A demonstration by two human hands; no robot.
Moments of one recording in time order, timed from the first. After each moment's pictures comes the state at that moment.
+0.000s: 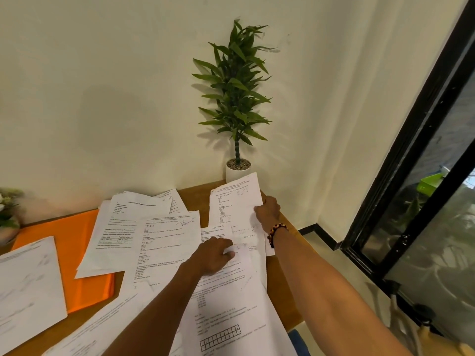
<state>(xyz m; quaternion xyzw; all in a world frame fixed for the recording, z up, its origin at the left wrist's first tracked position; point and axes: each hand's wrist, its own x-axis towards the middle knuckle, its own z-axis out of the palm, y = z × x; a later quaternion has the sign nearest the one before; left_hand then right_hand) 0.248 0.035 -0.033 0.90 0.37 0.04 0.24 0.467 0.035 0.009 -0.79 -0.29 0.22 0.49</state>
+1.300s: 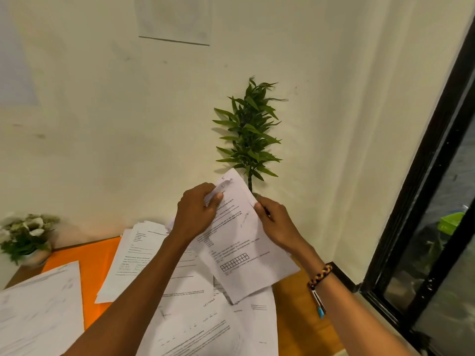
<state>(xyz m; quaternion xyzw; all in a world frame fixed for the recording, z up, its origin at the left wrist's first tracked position) 0.206 0.051 0.172 0.80 0.34 0.47 0.14 0.415 -0.039 0.146 -0.58 -0.67 0.06 0.47</state>
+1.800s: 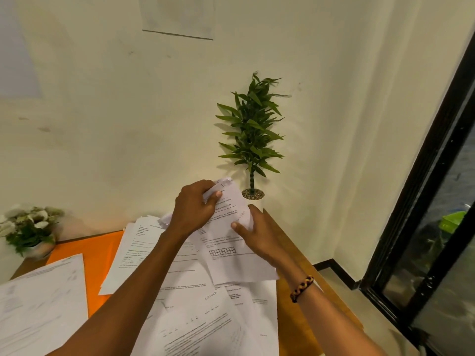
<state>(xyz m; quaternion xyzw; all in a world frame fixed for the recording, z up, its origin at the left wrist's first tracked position) 0.194 0.052 0.170 0.80 0.36 0.46 0.13 0.371 -0.041 0.114 -0.59 -0.62 0.18 0.48</state>
